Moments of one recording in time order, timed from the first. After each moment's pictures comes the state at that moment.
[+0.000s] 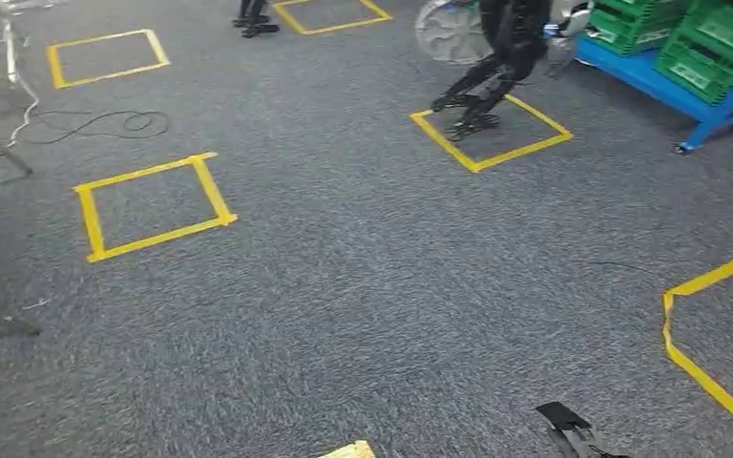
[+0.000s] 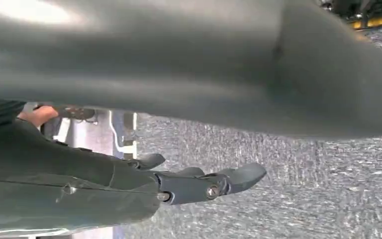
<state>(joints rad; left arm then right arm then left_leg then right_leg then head) -0.16 0.03 1.54 -0.13 -1.43 -0.01 0.02 -0.07 -0.10 0.23 -0.20 -0.18 -0.15 0.10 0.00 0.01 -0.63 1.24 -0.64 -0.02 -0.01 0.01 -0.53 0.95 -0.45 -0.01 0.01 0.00</state>
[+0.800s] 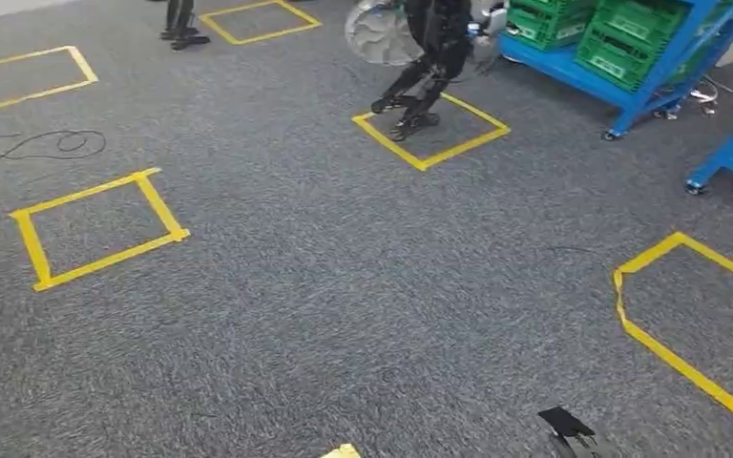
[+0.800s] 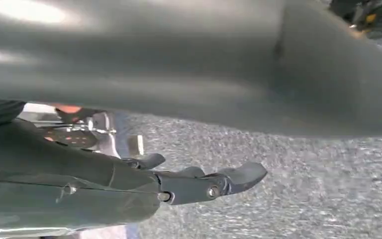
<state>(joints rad) -0.17 0.03 1.54 -0.13 -1.43 -0.02 0.02 -0.07 -0.10 0.23 -0.20 -0.18 -0.15 0.10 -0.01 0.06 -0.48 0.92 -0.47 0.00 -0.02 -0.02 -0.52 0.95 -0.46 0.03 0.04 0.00</state>
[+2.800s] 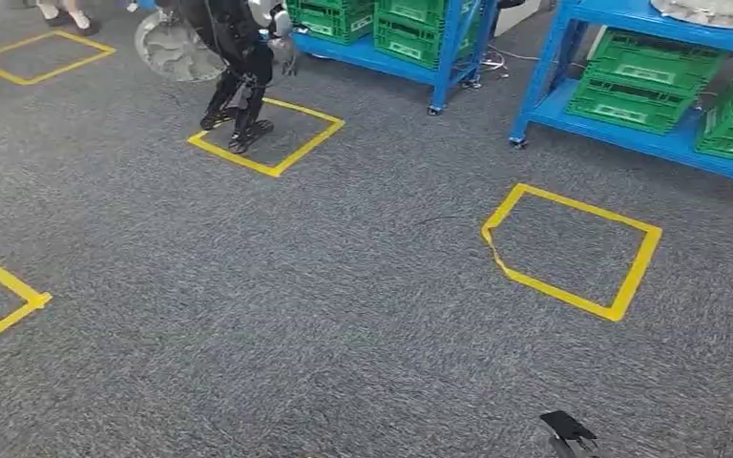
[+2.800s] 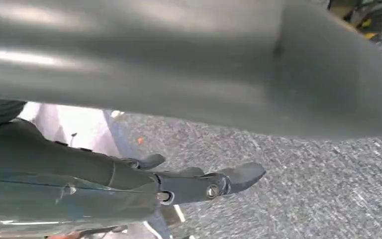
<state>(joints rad) -0.16 0.03 1.54 -0.13 -1.43 -0.02 0.02 -0.07 -0.10 0.23 -0.19 -0.20 -0.14 0.09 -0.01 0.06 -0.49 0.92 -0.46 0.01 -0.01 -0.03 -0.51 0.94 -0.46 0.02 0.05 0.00</state>
